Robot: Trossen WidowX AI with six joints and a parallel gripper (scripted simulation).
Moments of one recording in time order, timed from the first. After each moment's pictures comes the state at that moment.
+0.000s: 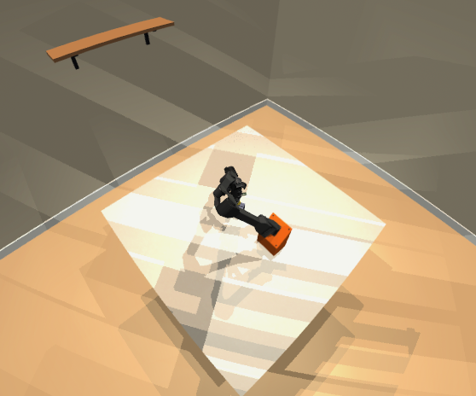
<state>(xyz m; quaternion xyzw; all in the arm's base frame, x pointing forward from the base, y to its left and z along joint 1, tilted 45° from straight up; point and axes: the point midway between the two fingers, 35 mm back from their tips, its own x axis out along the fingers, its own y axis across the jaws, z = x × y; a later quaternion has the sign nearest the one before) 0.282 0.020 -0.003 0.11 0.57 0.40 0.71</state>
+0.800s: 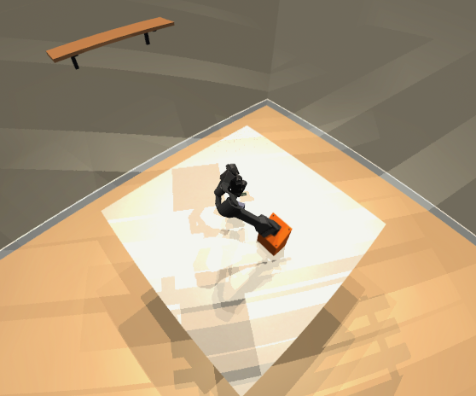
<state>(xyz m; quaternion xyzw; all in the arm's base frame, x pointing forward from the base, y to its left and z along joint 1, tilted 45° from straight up) 0.279 0.007 0.013 0.12 0.57 0.40 0.71</state>
